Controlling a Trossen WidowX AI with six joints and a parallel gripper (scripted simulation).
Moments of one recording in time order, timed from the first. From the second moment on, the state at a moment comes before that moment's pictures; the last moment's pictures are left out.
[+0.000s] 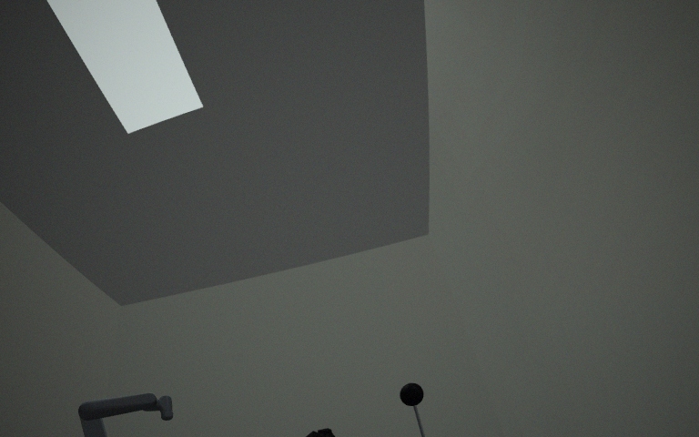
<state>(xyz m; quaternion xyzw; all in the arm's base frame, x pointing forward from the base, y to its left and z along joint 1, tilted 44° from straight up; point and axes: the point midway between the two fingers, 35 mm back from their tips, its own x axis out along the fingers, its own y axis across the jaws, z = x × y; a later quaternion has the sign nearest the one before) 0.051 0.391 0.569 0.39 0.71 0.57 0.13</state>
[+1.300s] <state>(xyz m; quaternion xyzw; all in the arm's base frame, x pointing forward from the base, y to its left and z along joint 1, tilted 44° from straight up) -0.063 0.033 0.730 0.45 0.38 0.76 -0.28</state>
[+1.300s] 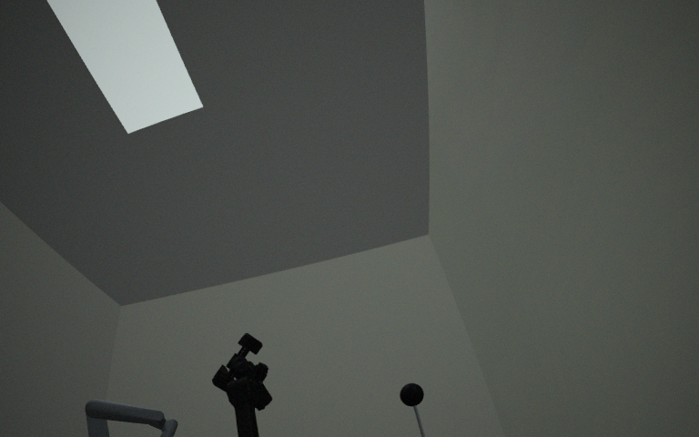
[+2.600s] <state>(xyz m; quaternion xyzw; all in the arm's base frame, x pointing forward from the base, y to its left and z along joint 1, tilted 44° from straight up) 0.161 -0.306 0.521 0.21 0.07 0.45 -0.86</state>
